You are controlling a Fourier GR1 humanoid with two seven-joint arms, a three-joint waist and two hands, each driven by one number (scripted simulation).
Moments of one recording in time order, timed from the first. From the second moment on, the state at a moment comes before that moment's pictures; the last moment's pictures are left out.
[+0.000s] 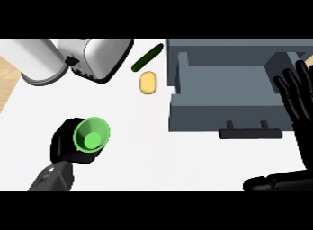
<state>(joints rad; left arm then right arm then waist) -0.39 0.14 0.28 -0.43 0.17 -0.26 -0.99 -0.09 -0.09 -0.05 -2.11 -0.16 0.13 0.19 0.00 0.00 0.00</state>
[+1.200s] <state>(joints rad) -0.32 0.02 0.05 -1.33 0.27 -0.14 -0.47 -0.07 -0.09 -0.06 -2.11 -0.16 0.13 0.18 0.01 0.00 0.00</state>
